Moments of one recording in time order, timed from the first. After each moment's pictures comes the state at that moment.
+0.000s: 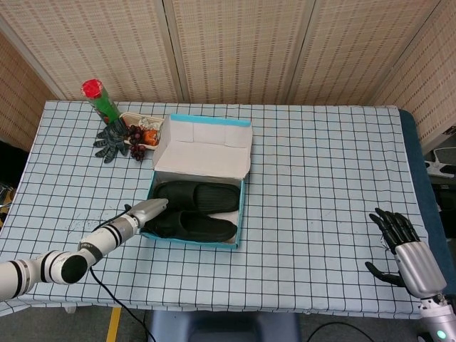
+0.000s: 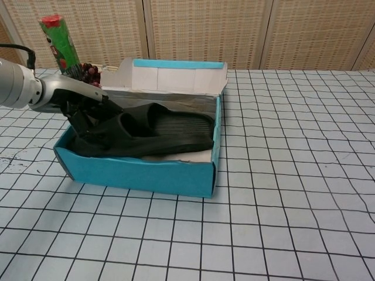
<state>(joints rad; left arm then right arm) -1.06 -1.15 -0.10 -1.67 0.66 0.37 -0.03 0.07 -1.05 -0.03 -1.66 -1.70 1.53 0.15</state>
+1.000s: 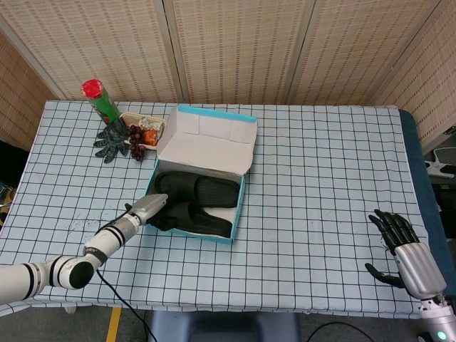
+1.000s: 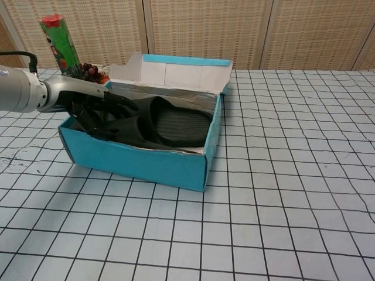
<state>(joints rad) -1.04 -1.22 -0.07 -1.65 0.75 0.55 -0.09 0.07 -1.04 -0.03 -1.66 -1.70 1.54 0.15</state>
